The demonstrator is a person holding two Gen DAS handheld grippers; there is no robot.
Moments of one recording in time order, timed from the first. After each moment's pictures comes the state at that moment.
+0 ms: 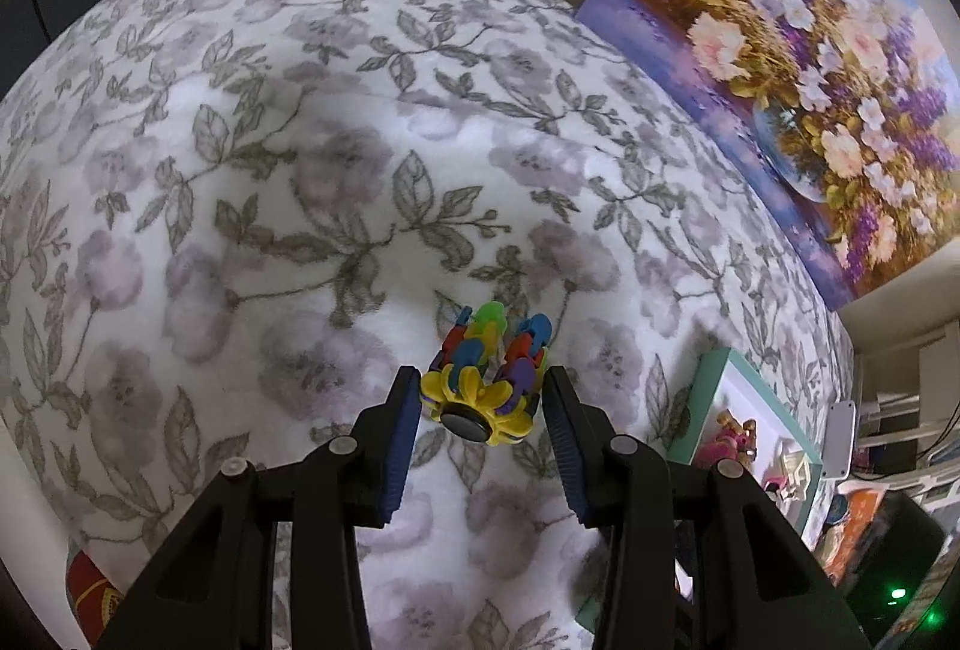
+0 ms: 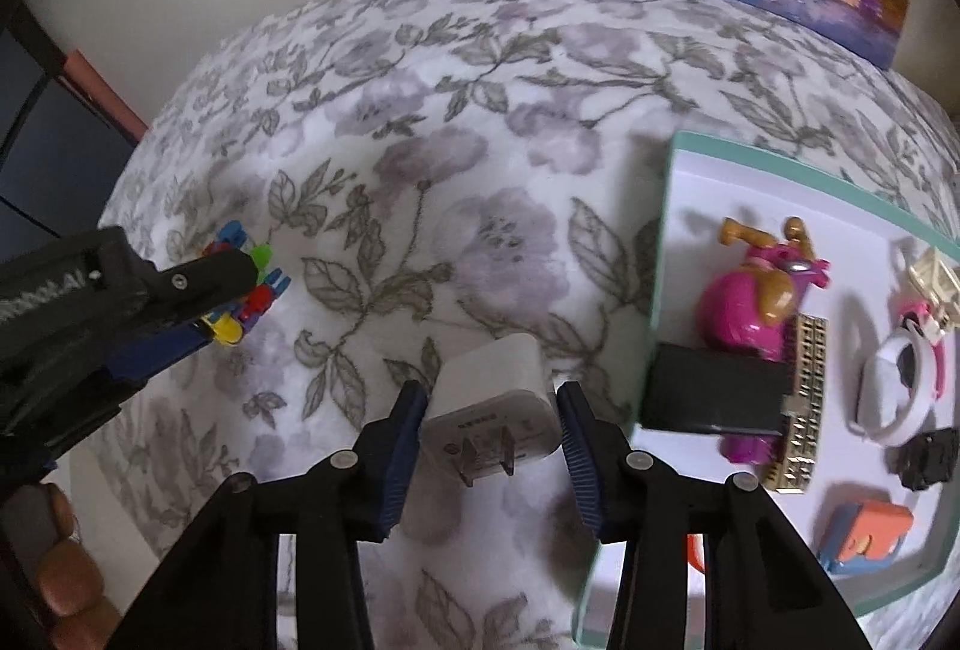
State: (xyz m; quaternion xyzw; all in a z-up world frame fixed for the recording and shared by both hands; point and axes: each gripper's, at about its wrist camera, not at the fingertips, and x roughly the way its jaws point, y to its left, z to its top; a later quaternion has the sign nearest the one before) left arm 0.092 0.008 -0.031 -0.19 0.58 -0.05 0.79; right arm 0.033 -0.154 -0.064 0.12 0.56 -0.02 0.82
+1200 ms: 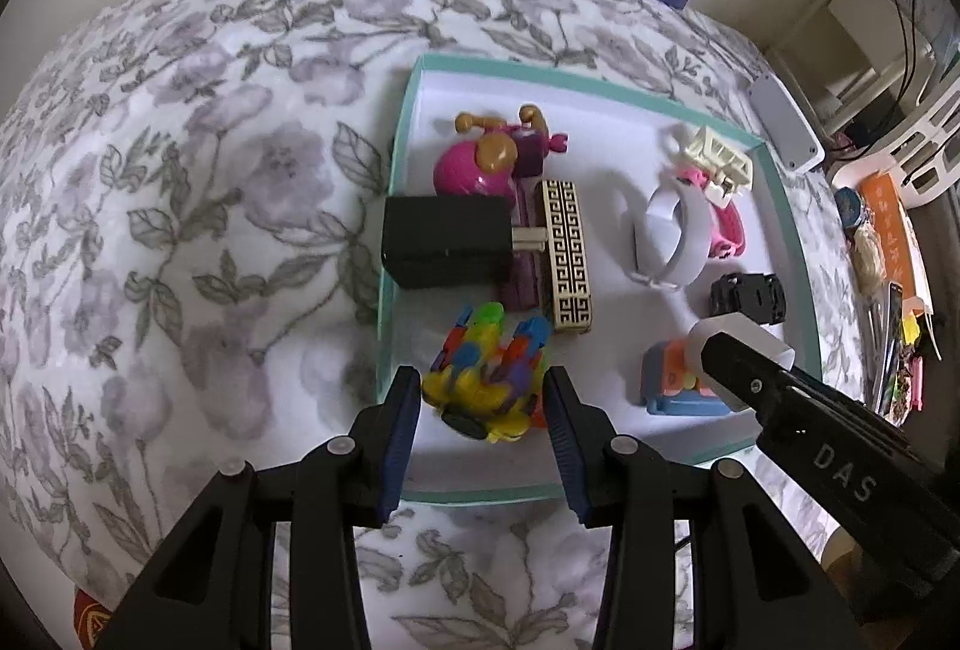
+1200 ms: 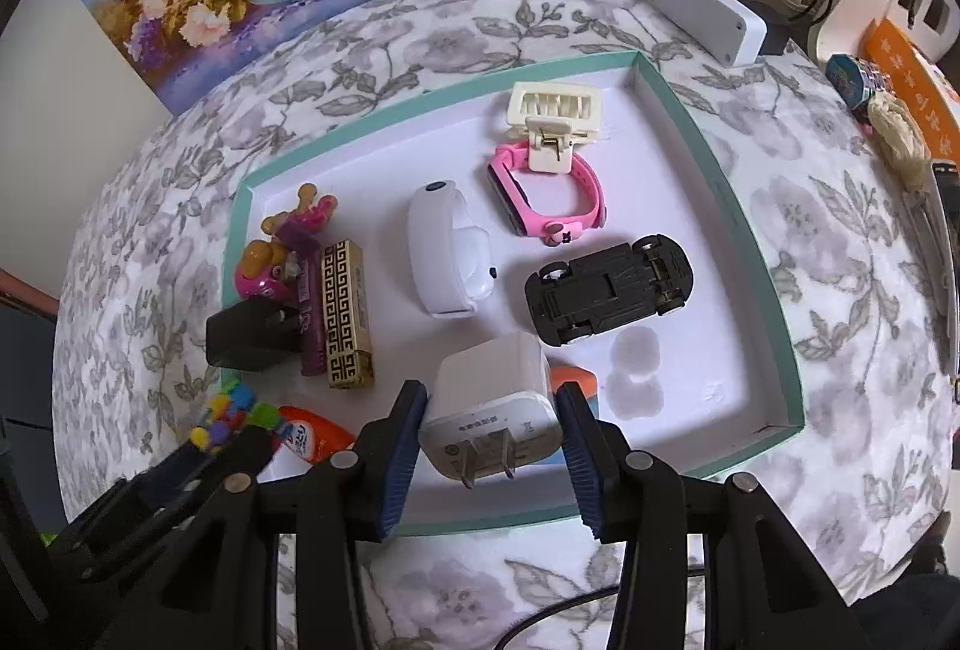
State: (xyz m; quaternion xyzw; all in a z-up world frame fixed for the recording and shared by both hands) left arm -0.009 -0.174 -0.036 0.05 0.61 -0.24 0.76; right arm -0.093 -0.327 -0.049 0.25 0.53 -0.19 0.79
